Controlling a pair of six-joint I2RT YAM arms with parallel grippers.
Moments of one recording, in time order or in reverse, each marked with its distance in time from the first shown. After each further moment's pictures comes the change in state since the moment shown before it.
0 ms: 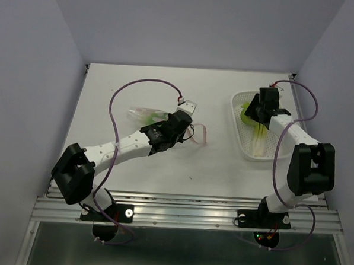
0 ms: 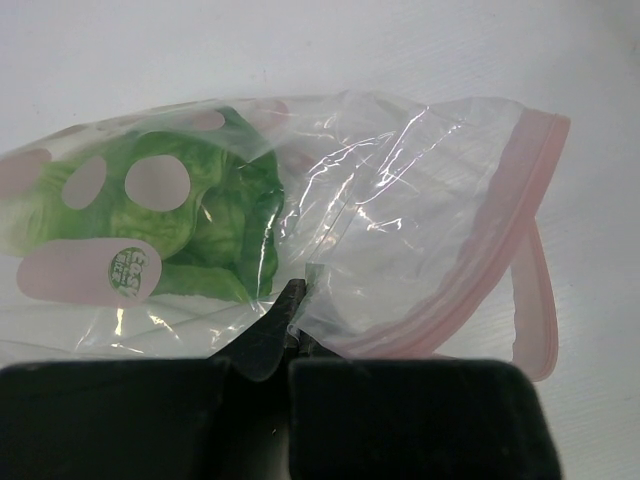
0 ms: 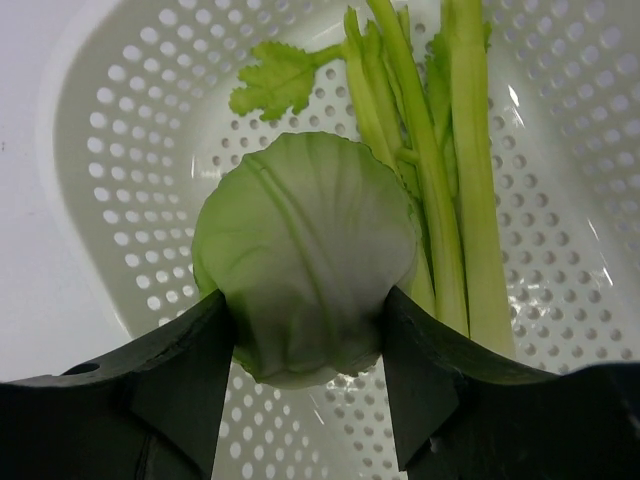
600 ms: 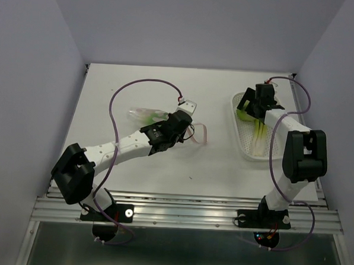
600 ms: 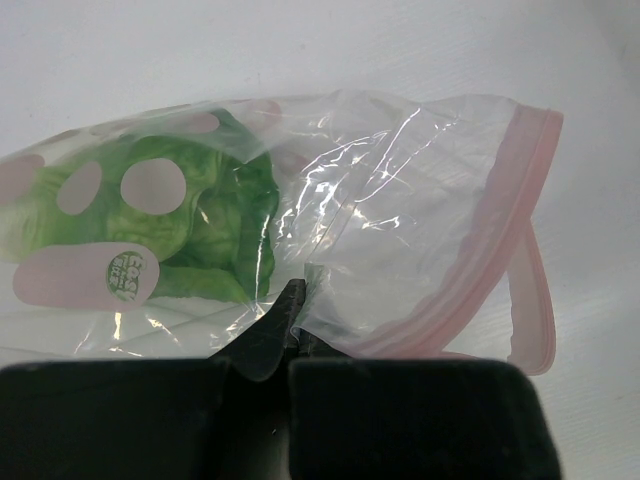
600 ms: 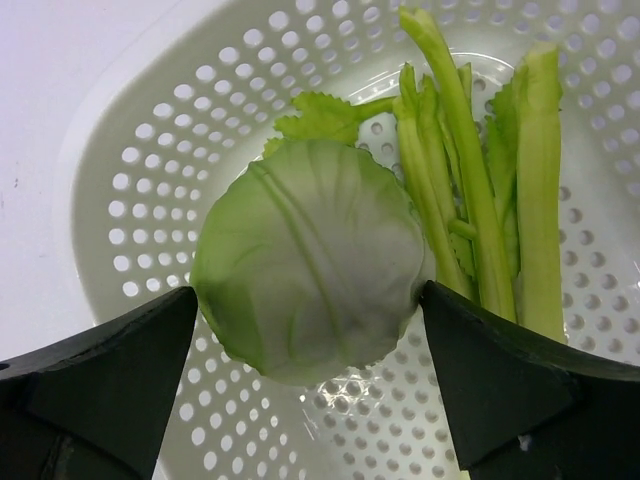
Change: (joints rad) left arm 0.000 0.000 0.000 0.008 0.010 -0.002; right arm -0.004 0.190 0.097 0.122 -0.025 -0.024
